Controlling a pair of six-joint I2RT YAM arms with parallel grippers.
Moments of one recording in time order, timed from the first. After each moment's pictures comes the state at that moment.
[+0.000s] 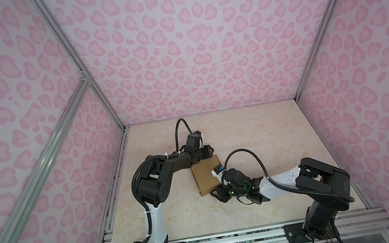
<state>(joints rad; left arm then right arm) -0.48 2.08 1.16 0.08 0.25 -0.47 0.97 1.71 0.67 0.36 -0.11 0.53</state>
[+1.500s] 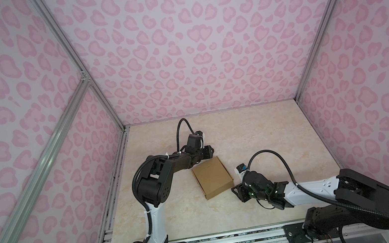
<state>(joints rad) -0.48 2.08 1.16 0.09 0.24 -0.42 0.90 1.39 0.41 0.23 0.05 0.58</state>
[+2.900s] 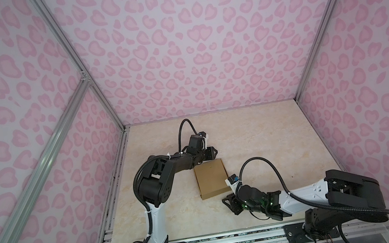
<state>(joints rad) -0.50 2.08 1.16 0.09 0.31 -0.41 1.14 1.45 0.41 0.39 0.13 0.69</state>
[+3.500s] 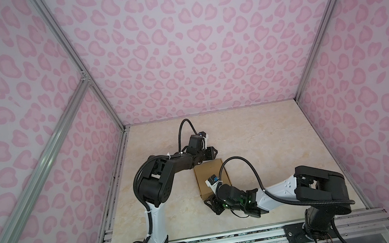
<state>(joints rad) -0.50 2.09 1.16 0.09 0.31 -0.41 1.17 1.74 0.68 0.42 0.09 0.65</state>
